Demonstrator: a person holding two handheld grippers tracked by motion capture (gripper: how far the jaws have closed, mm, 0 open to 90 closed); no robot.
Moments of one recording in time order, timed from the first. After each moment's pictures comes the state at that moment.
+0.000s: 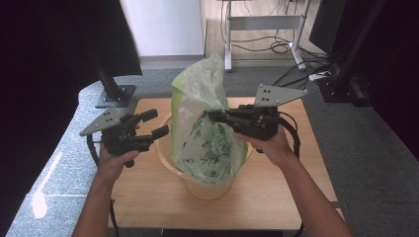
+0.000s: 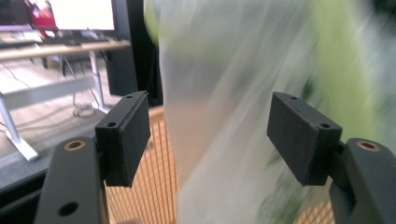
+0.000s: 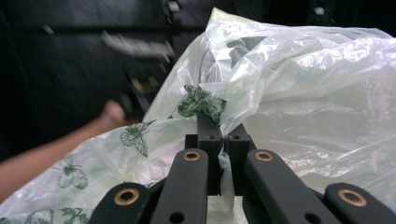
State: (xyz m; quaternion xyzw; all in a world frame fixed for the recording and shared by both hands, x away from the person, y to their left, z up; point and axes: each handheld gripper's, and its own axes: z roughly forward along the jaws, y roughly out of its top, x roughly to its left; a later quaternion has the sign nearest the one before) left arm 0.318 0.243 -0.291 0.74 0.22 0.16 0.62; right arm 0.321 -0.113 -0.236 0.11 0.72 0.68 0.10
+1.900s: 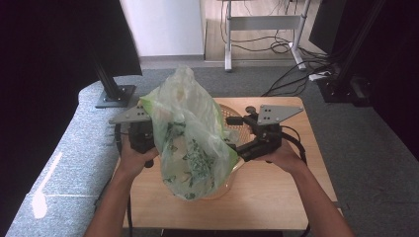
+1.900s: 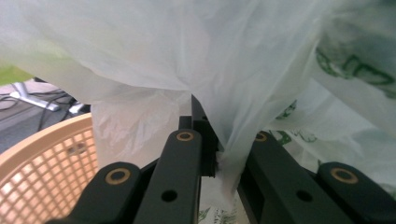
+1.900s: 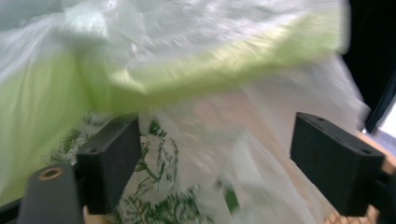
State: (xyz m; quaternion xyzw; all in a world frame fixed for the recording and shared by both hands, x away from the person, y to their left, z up) left arm 0.315 0.182 -0.262 0.78 0.15 0.05 0.61; right arm 0.332 -0.126 -0.297 0.09 0.77 0.63 0.09
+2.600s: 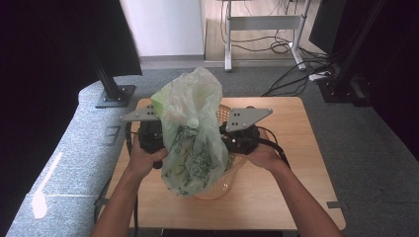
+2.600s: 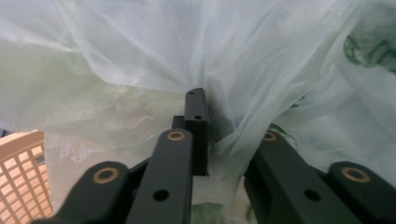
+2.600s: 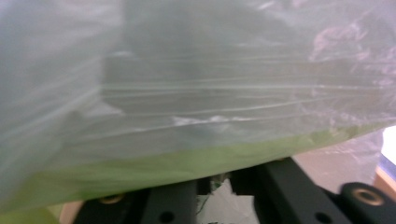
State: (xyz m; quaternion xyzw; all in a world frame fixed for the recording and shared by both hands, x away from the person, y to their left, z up) left arm 0.320 0.171 -0.267 0.77 0.14 0.02 0.62; right arm 0.326 -0.079 -0.286 0.06 0.80 0.57 0.14
